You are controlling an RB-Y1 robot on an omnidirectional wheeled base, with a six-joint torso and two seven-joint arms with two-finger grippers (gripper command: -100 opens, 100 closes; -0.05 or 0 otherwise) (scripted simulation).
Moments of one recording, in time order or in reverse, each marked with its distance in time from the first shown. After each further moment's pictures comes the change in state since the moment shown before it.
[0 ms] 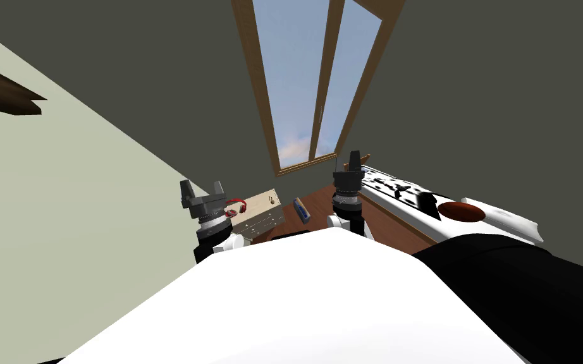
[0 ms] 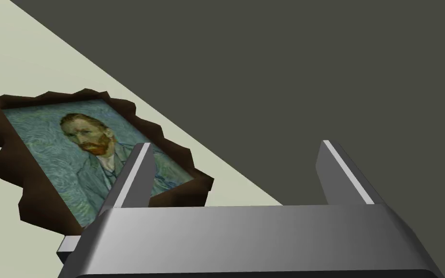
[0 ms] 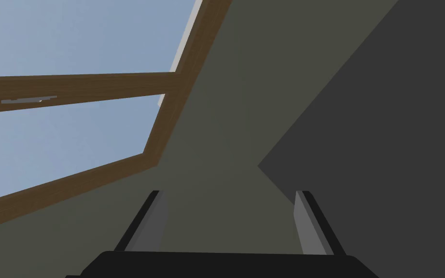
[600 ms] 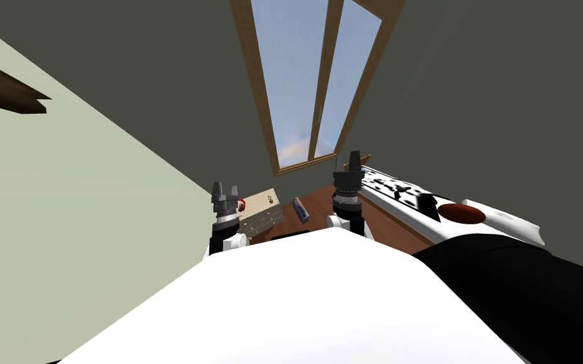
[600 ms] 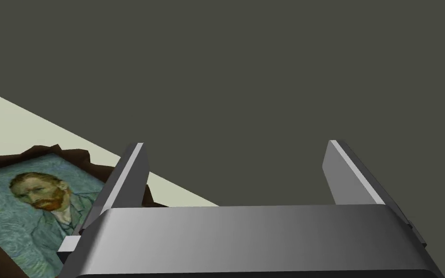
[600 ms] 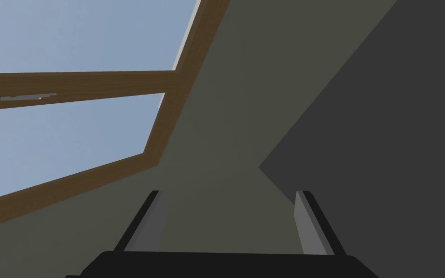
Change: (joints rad) left arm -0.060 0.073 -0.015 0.156 -0.065 0.077 -0.039; right arm 0.000 0.000 0.000 0.000 0.000 0.000 0.000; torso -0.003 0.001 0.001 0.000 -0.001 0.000
